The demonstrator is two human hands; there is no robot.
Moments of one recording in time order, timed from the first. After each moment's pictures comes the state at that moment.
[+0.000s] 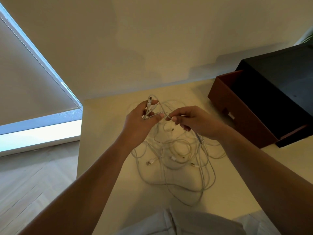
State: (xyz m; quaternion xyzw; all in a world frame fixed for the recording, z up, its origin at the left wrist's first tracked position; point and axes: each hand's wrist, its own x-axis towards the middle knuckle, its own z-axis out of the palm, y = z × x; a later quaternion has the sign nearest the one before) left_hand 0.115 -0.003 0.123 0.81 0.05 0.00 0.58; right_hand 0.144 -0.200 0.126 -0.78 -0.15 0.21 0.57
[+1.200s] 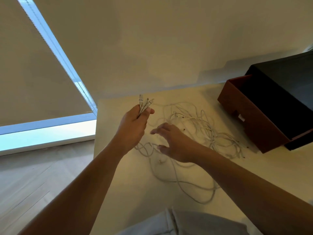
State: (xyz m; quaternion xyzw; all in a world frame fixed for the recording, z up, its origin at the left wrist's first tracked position) left_hand 0.079 0.051 0.141 0.77 0.08 -0.01 0.63; right_hand 0.086 -0.112 0.098 -0.91 -0.30 0.13 0.26
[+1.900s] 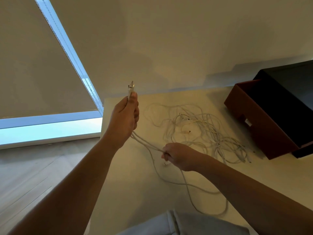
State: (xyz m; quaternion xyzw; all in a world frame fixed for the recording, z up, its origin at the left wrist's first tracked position) left_hand 0.077 0.077 0.166 0.68 0.11 0.04 0.73; right_hand 0.081 -0.106 0.068 -0.90 -0.31 0.26 0.19
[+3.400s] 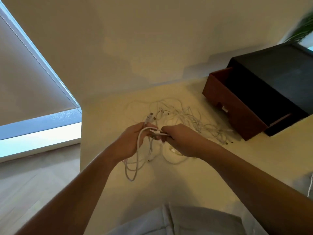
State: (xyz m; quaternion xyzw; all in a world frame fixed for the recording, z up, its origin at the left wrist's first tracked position) left_hand 0.060 0.030 0.123 0.77 -0.01 -0.18 0.61; right_hand 0.070 -0.153 0.131 -0.93 -0.23 0.18 0.23
